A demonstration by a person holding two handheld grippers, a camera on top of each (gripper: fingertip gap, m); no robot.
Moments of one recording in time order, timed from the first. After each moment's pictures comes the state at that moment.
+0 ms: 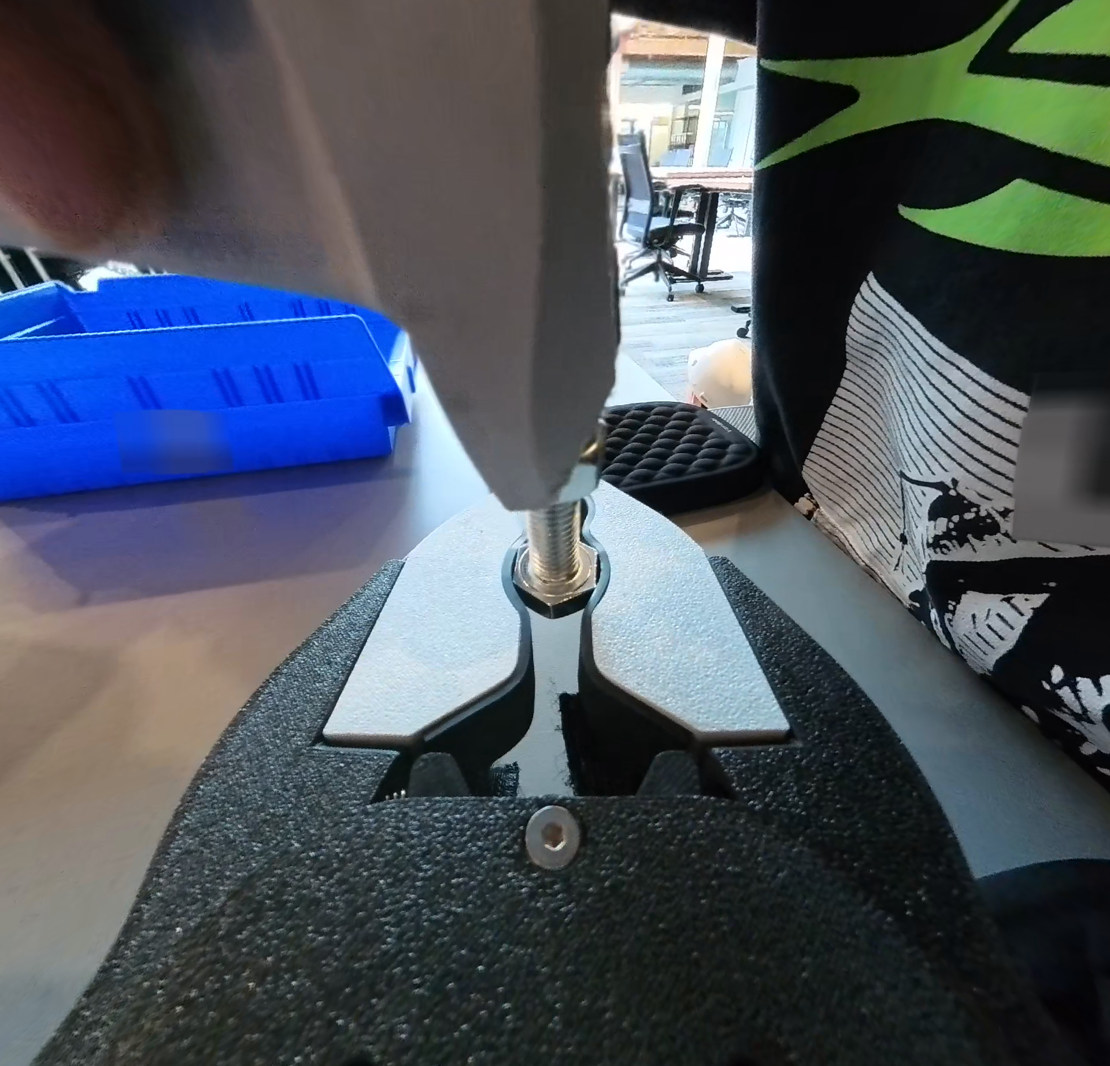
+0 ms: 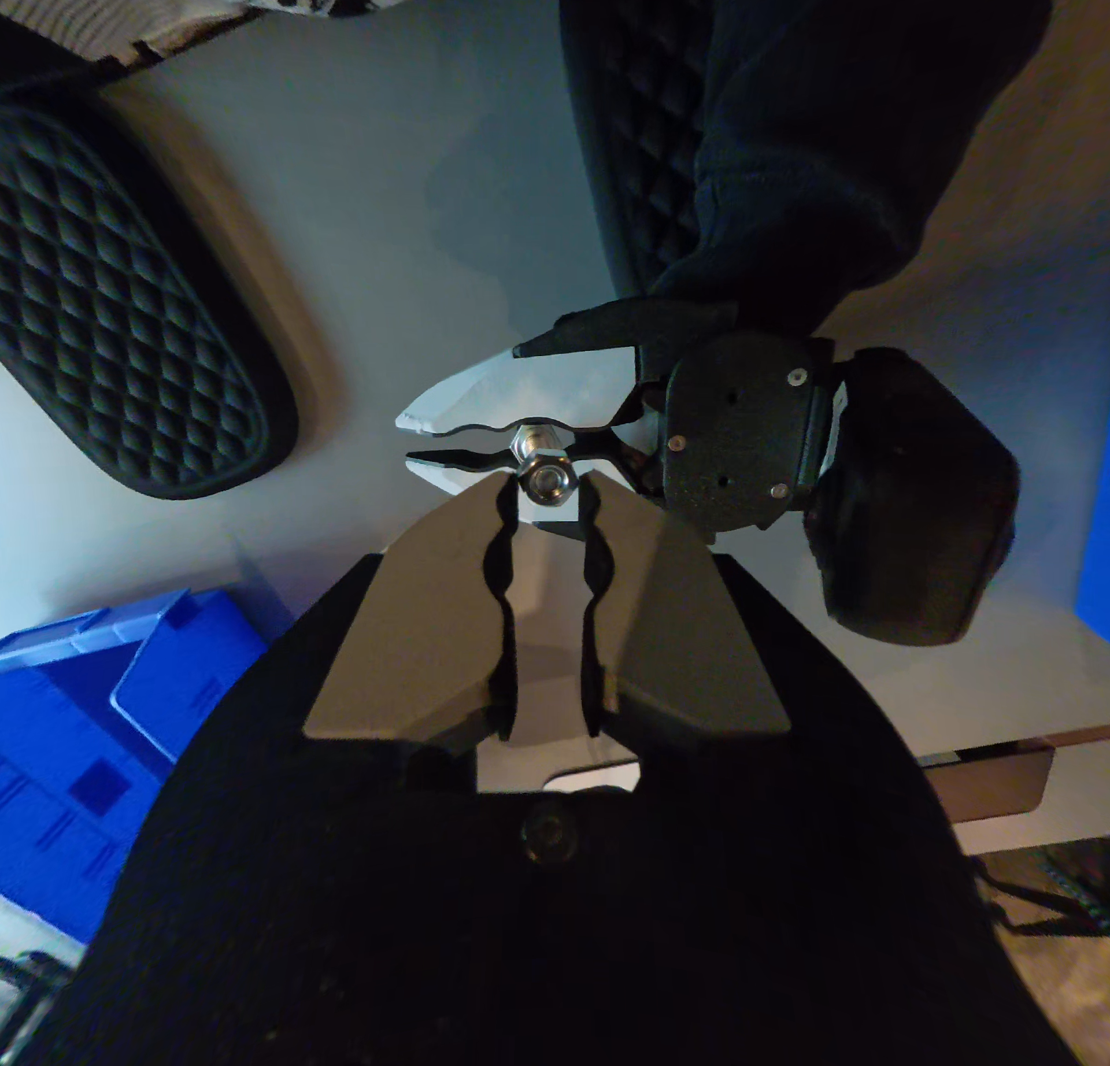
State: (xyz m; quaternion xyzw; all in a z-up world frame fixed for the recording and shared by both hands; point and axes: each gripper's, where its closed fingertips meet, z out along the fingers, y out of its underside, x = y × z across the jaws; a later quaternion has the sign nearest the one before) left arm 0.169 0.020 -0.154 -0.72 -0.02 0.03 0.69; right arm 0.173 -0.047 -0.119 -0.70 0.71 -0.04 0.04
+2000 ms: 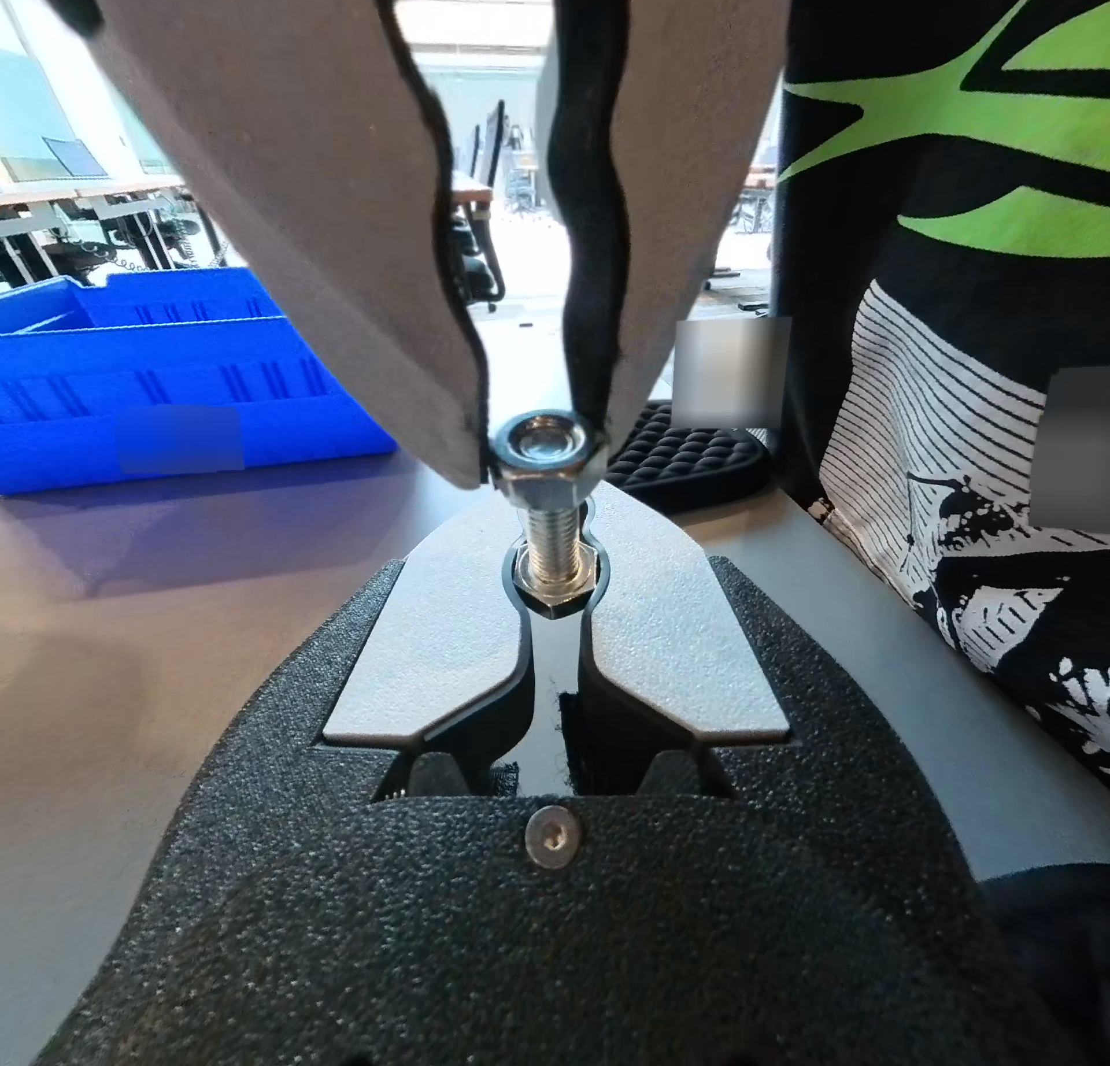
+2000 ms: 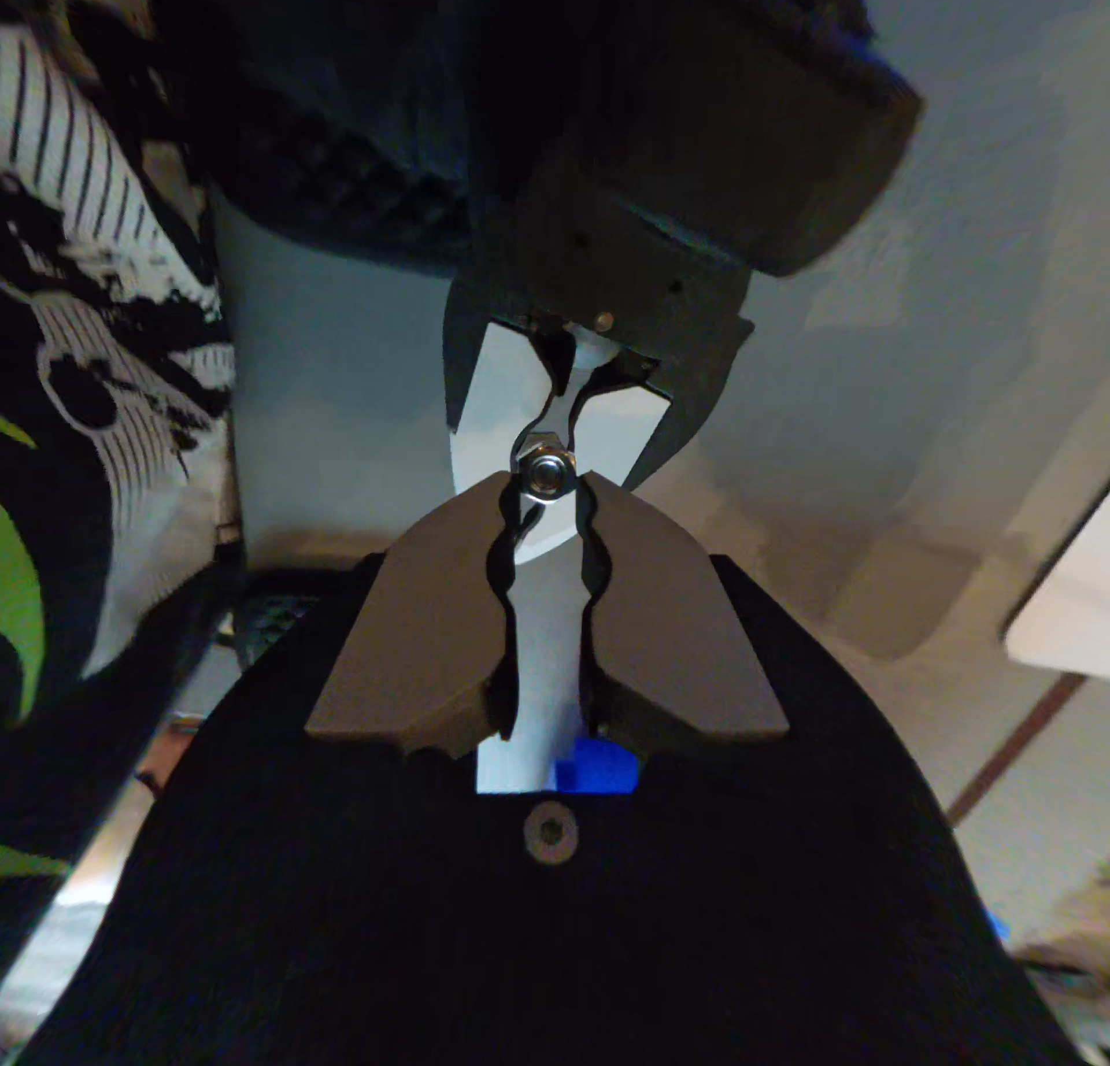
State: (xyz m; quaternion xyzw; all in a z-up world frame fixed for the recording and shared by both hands) left arm 0.167 0.020 -0.155 -0.73 -0.02 0.03 0.69; right arm 0.169 -0.044 -0.124 -0.23 0.97 -0.08 0.03
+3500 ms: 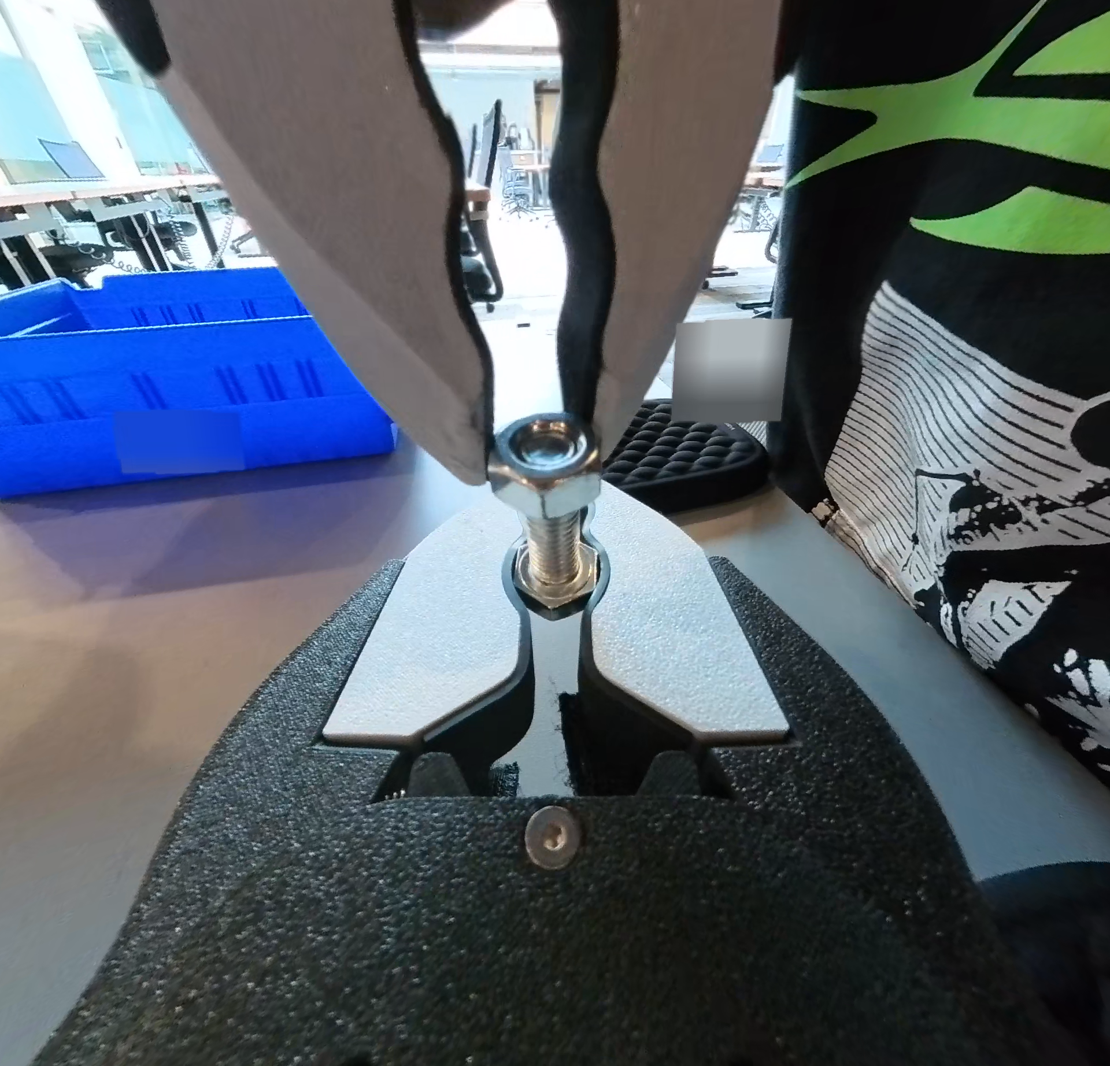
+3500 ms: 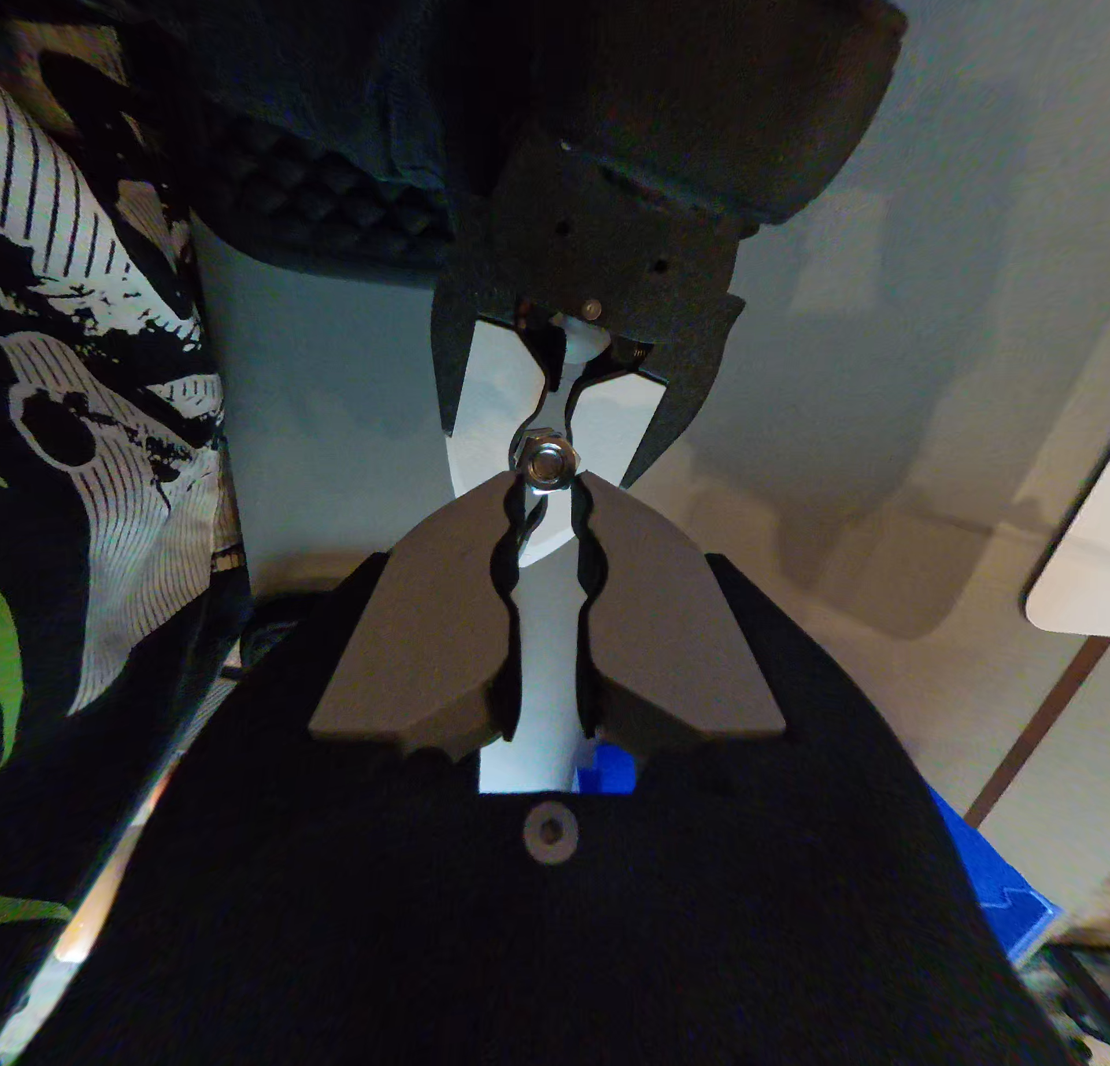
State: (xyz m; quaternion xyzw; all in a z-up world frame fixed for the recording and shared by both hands) left arm 0.168 0.019 -0.155 -0.73 -0.02 0.03 0.69; right arm 0.166 -0.043 -0.127 -0.20 0.98 -0.09 0.01
